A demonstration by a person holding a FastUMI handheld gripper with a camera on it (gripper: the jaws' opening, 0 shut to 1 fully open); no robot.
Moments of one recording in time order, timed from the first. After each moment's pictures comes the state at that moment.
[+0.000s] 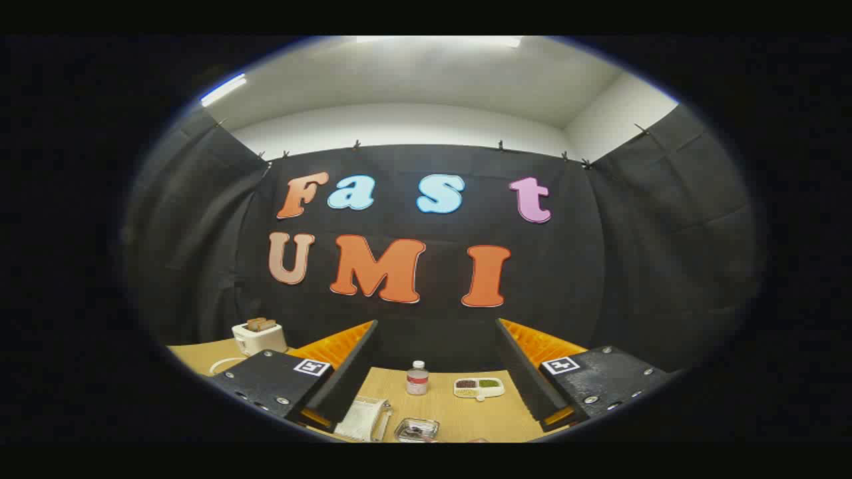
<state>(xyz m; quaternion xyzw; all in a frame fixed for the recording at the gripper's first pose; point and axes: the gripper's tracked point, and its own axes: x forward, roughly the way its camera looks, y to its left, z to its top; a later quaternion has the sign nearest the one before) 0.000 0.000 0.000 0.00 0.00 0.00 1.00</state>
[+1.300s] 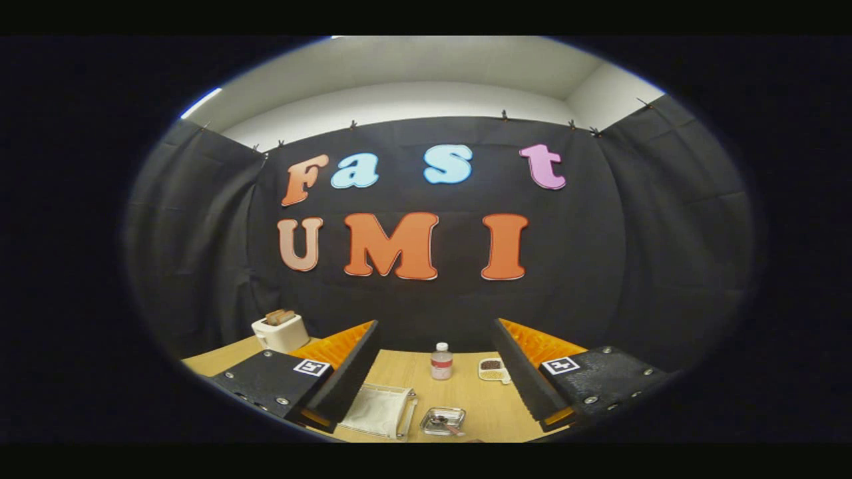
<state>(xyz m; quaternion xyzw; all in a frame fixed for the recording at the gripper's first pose) 0.024 0.028 -0.041 0.04 0.11 0.04 0.99</state>
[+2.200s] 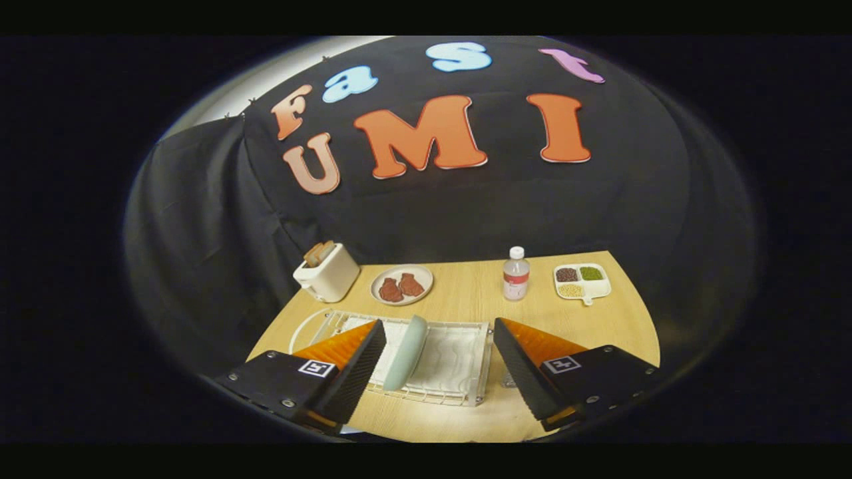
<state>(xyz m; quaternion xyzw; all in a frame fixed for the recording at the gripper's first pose) 0.038 0.136 -0.172 0.10 0.41 0.14 0.90</state>
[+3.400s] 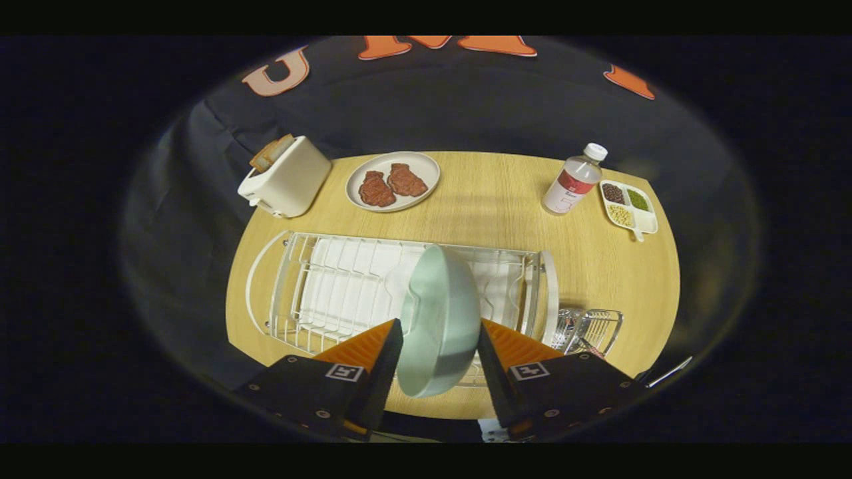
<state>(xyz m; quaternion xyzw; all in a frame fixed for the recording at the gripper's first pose) 0.028 0.227 -0.307 0.01 0.65 0.11 0.75</state>
